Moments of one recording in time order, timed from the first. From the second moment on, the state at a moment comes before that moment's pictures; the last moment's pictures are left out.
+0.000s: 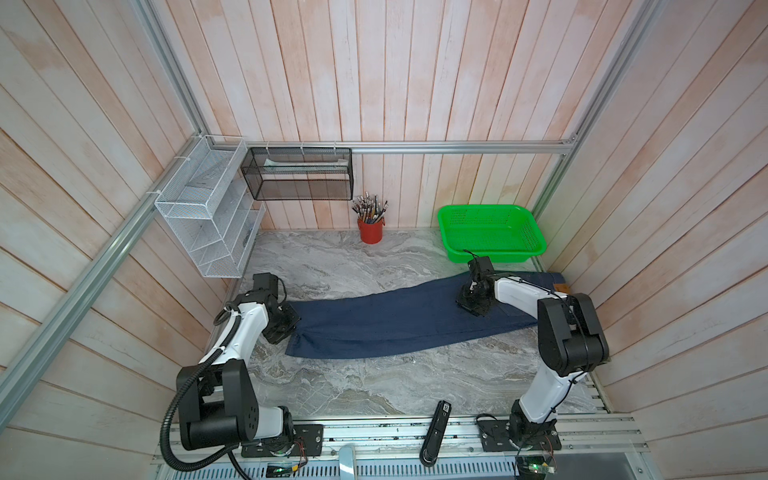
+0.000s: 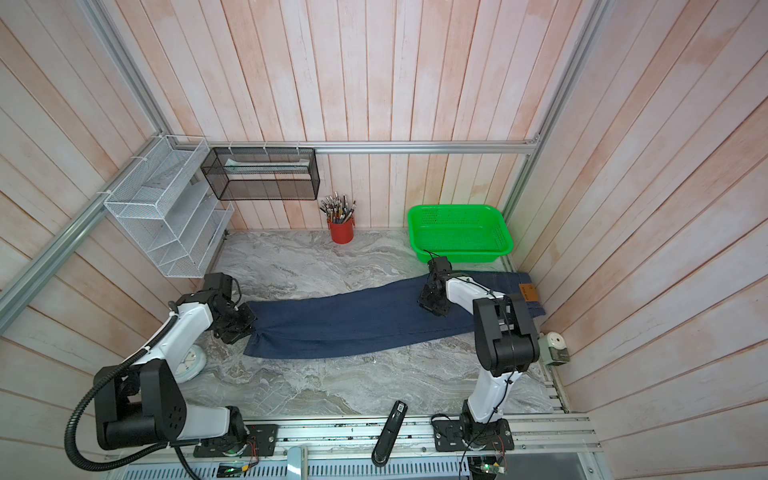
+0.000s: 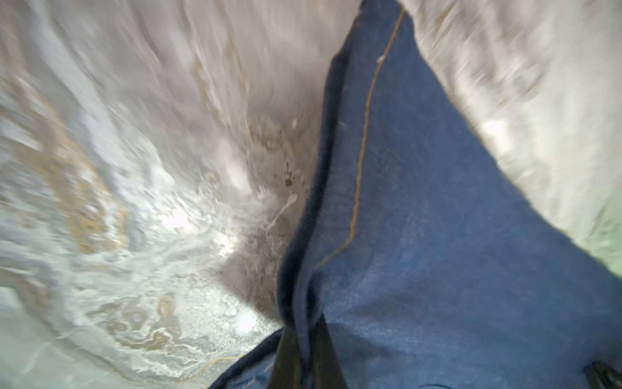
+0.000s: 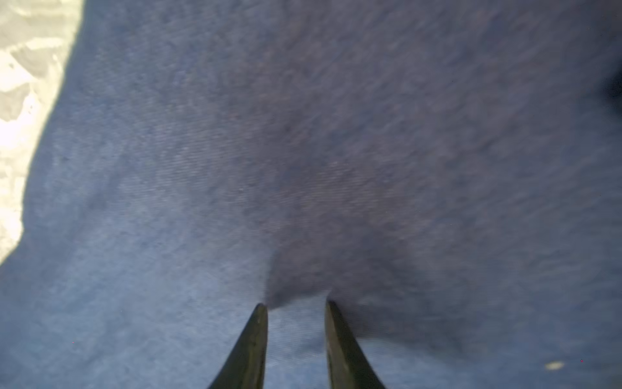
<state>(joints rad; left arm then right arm) 0.14 1.38 0.96 -0.88 0.12 -0.57 0.22 1.80 1.10 -0.54 -0.08 0.66</state>
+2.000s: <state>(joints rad) -0.69 1.80 1.63 -0.98 -0.05 -0.67 0.19 1.60 1.22 -0.66 -0.13 0.68</state>
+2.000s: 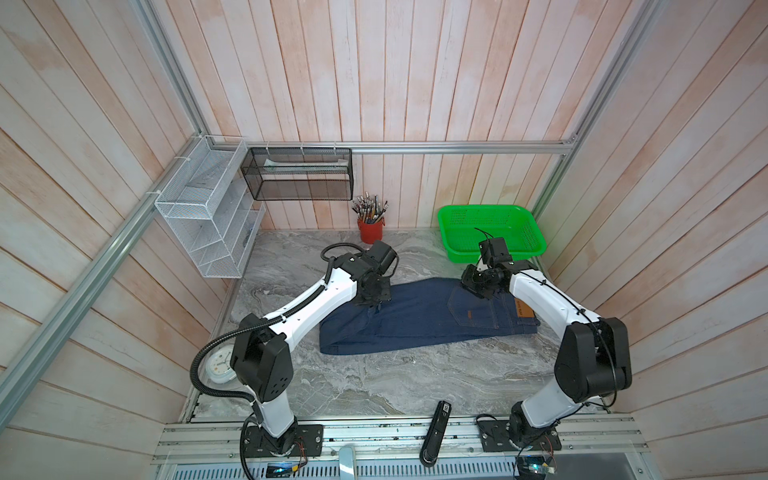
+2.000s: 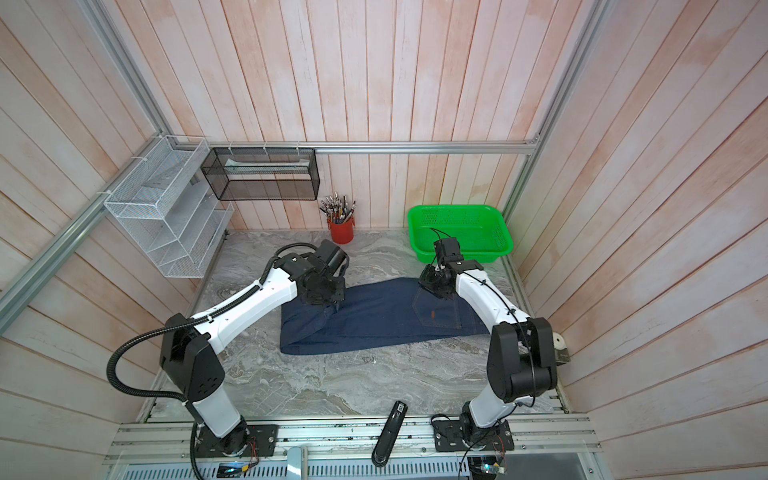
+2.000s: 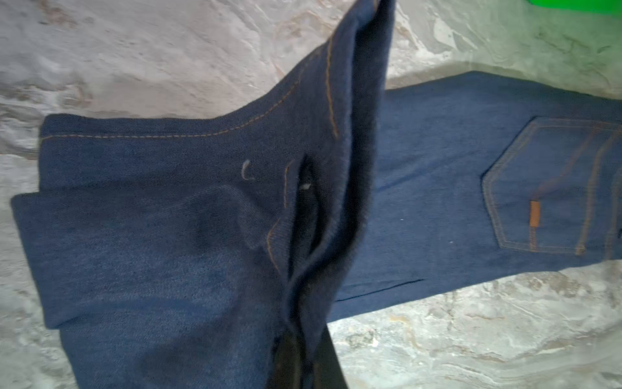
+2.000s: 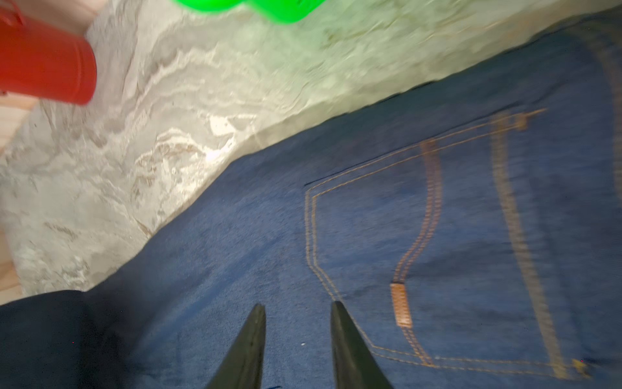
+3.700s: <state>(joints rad) -0.48 1.40 1.02 -0.58 0.08 -0.77 0.39 1.67 1.14 -0.52 -0.31 0.59</state>
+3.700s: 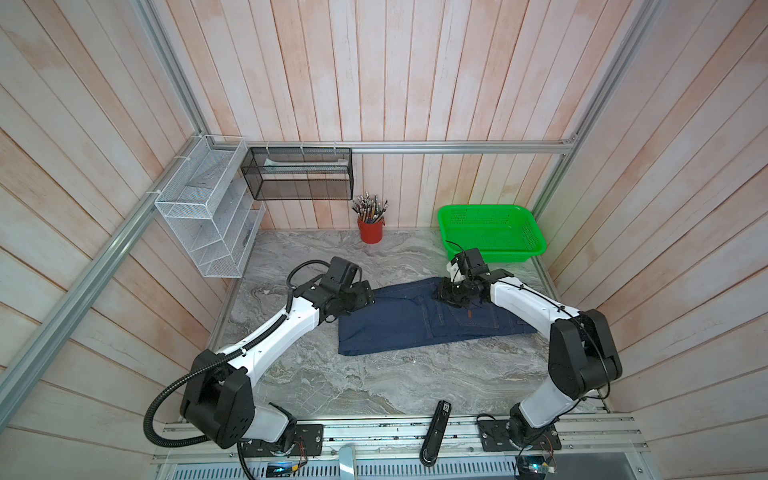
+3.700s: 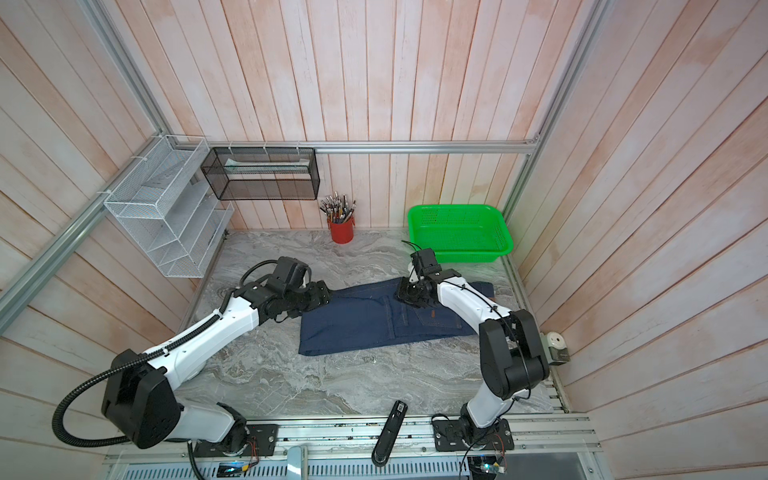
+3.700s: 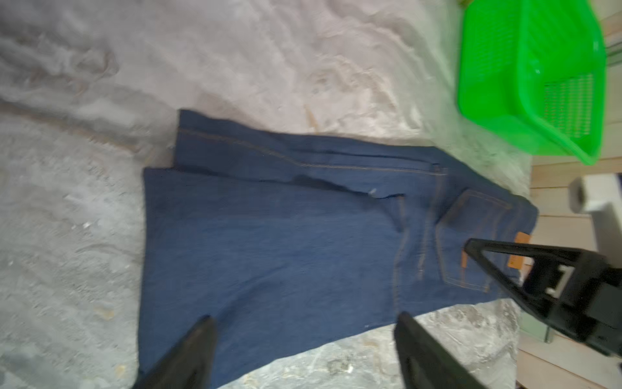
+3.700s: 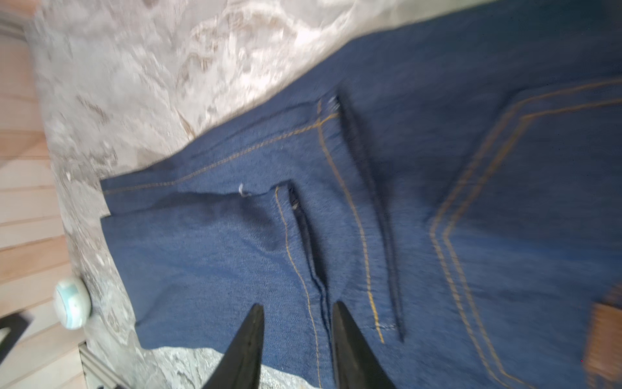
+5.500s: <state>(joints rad) -0.03 1.43 0.97 -0.64 0.27 -0.35 0.35 1.70 1.19 -0.55 -0.28 0.57</state>
